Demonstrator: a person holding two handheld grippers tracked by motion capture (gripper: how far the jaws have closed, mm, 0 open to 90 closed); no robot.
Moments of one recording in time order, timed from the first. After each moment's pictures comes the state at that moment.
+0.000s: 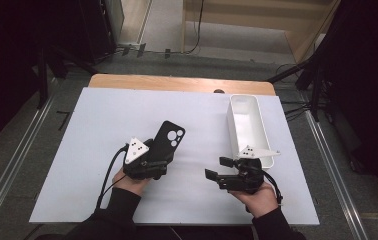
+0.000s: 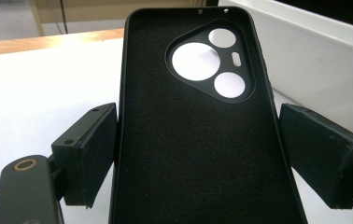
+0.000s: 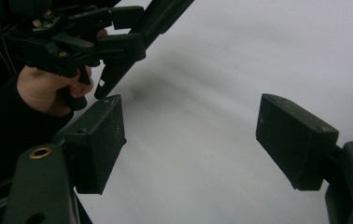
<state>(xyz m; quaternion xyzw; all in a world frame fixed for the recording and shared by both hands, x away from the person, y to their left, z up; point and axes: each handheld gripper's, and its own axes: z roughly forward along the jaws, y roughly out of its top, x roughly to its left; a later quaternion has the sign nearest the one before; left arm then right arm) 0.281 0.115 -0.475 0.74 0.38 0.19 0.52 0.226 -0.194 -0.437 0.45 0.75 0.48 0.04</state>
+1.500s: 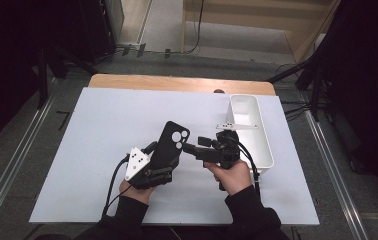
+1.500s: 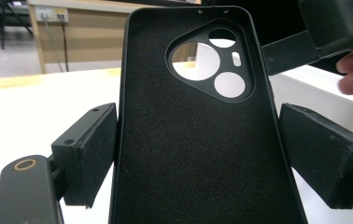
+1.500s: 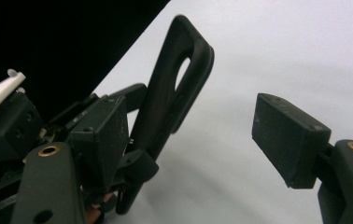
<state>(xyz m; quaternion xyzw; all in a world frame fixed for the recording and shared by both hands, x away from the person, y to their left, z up) 0.255 0.104 -0.474 0.70 0.36 0.22 0.58 0.281 -0.145 -0.411 0.50 0.70 0.51 -0.01</state>
